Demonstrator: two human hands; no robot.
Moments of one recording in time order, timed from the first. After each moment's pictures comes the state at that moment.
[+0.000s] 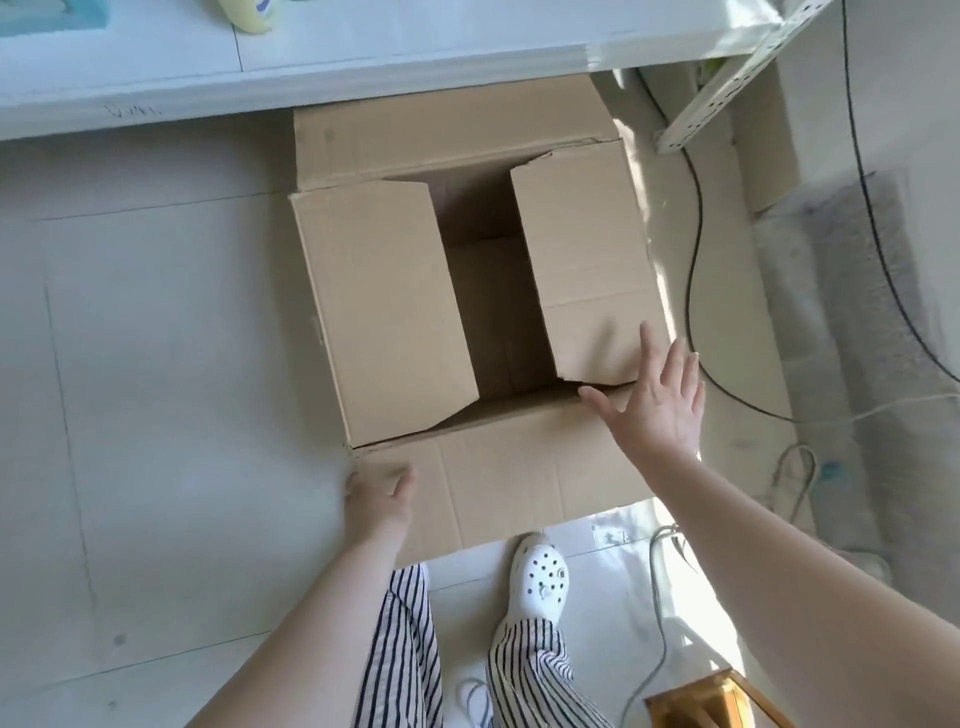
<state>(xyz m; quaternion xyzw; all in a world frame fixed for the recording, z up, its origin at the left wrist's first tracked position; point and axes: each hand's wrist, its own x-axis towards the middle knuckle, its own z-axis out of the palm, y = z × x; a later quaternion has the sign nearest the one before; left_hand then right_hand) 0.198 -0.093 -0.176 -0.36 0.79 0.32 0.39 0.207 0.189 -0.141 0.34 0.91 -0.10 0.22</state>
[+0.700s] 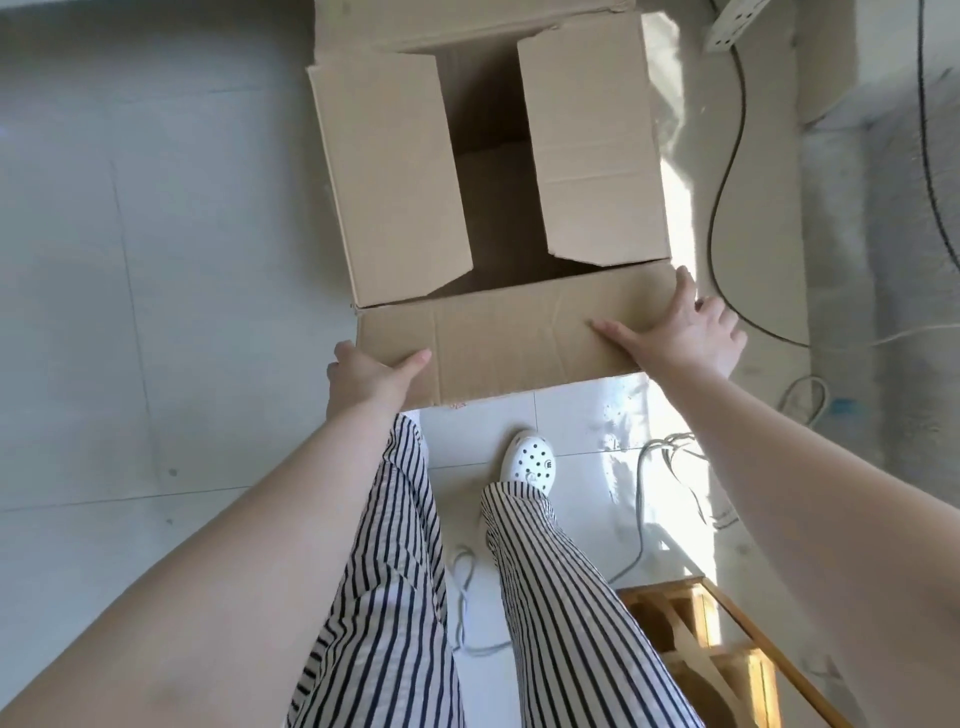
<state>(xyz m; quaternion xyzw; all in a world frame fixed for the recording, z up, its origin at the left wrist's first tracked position) 0.243 -0.078 -0.103 -0.35 0.83 0.28 0.32 0.278 0.213 -0.096 0.37 0.89 -0.07 0.26</state>
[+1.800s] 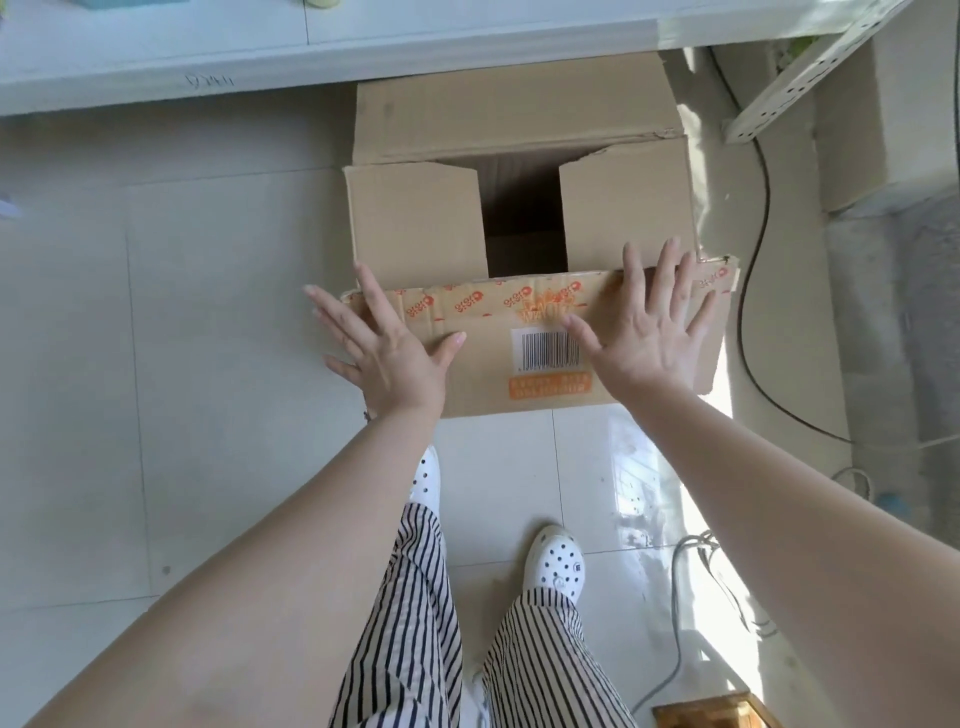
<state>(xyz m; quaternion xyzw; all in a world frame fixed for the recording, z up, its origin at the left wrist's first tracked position) 0.107 -0.049 -0.138 -0.18 0.95 0.23 0.12 0.139 0.164 -0.127 0.21 0.96 -0.03 0.17</state>
